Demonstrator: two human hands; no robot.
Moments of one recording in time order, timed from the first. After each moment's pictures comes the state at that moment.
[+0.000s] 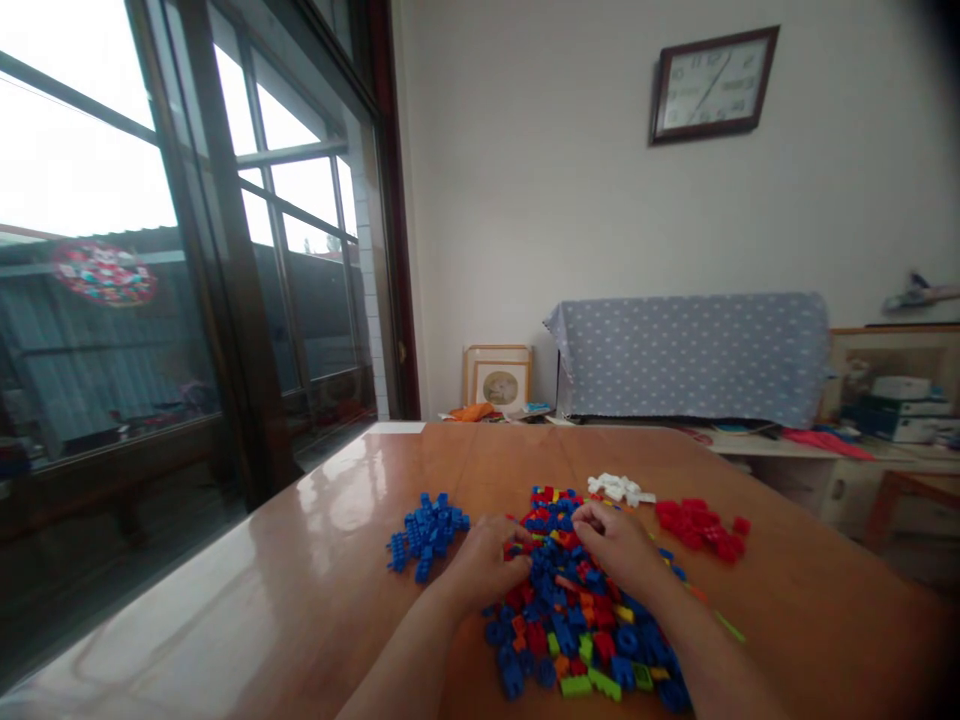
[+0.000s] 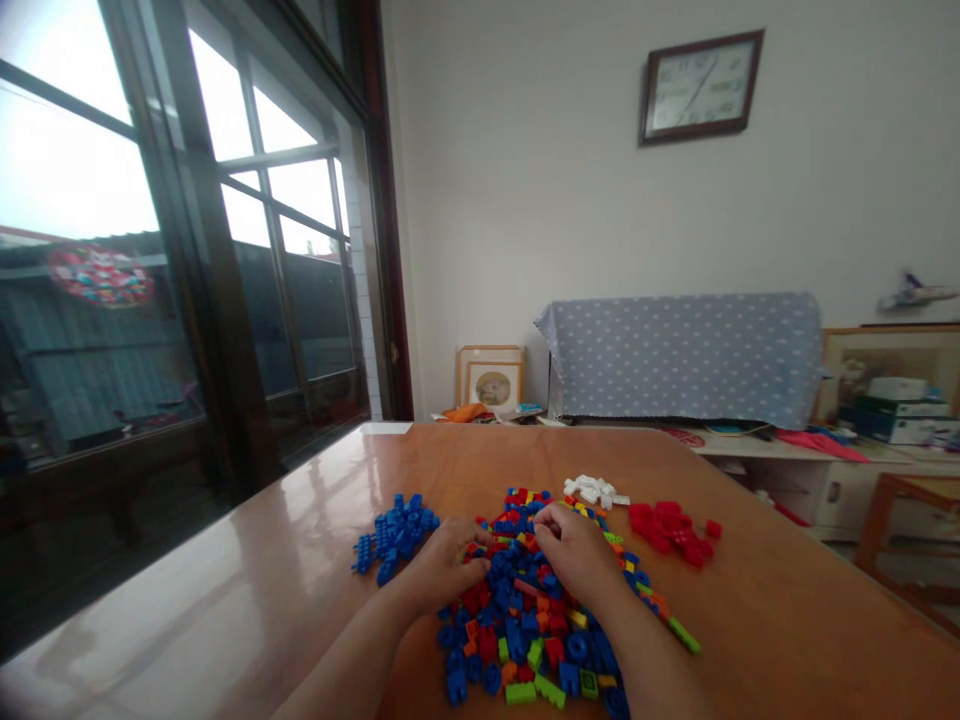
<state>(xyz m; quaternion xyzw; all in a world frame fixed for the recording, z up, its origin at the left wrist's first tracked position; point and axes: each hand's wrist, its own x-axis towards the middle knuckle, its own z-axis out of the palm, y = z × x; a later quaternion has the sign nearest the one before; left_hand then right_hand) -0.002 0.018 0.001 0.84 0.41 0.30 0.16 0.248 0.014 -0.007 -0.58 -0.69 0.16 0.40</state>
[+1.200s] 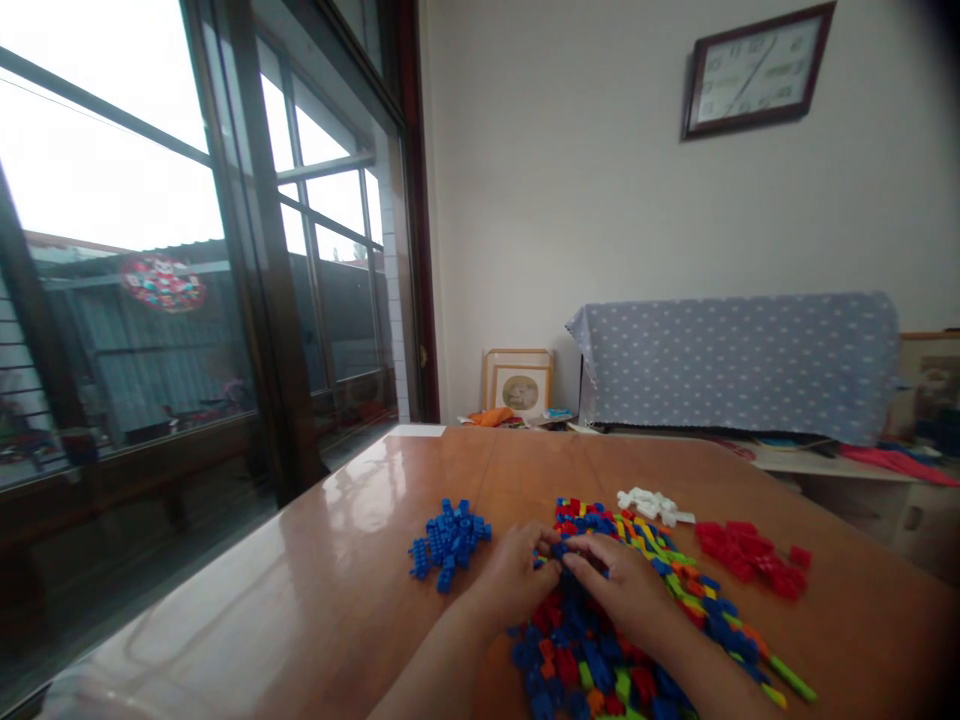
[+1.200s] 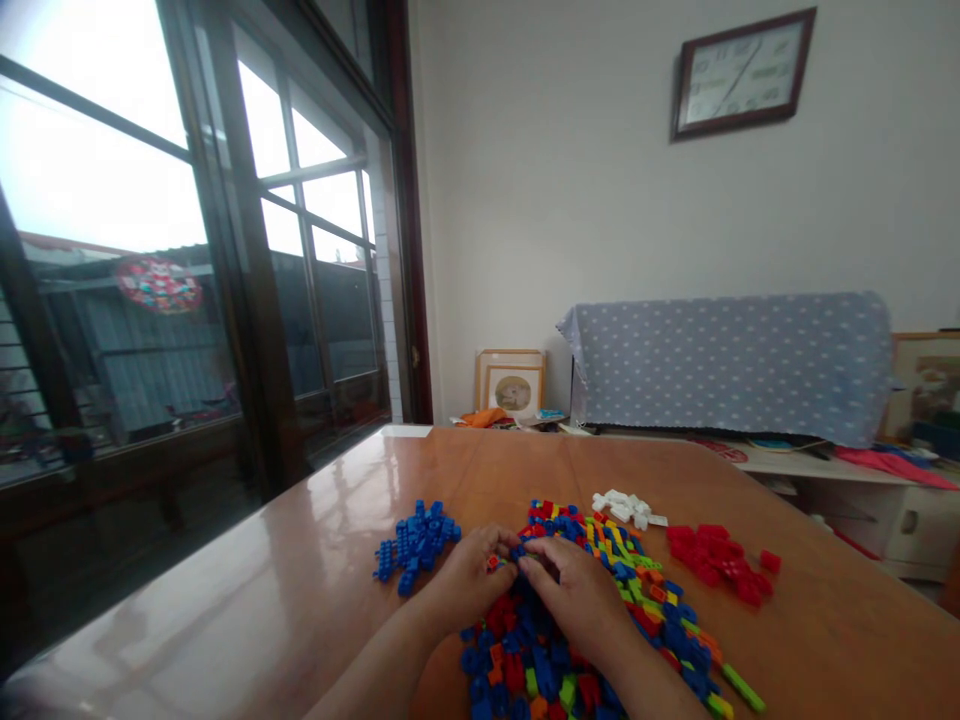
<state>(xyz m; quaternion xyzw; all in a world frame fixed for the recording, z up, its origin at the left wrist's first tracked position) 0.006 0.023 -0.003 0.79 0.41 0.37 0.25 0.205 0.001 -0.001 -0.51 -0.76 0.18 0.37</state>
